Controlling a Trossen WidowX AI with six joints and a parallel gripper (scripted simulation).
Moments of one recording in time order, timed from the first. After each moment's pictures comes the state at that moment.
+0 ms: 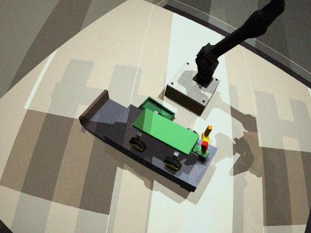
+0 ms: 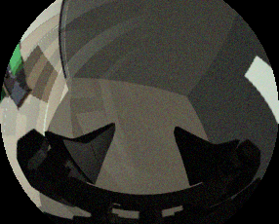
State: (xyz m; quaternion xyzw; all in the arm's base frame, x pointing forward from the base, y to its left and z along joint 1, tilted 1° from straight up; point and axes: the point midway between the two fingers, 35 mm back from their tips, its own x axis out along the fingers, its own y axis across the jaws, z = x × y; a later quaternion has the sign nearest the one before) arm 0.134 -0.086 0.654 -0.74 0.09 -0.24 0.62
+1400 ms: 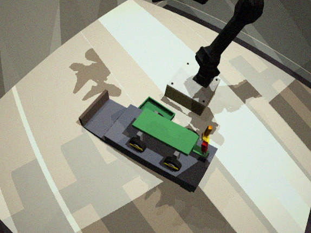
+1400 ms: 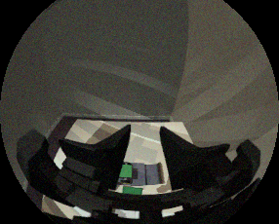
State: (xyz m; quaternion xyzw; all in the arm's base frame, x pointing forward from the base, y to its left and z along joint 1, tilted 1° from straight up) arm 0.283 -0.091 0.462 0.00 0.13 0.01 0.99
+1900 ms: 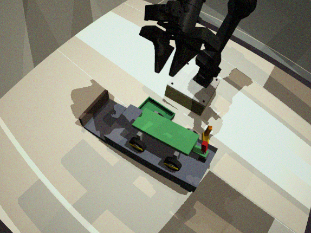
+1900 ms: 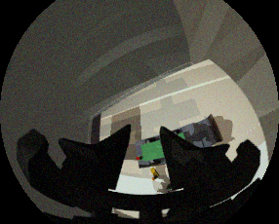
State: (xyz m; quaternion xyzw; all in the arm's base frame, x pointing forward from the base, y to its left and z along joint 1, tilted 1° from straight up) arm 0.318 -0.011 0.340 0.28 0.33 0.03 0.90
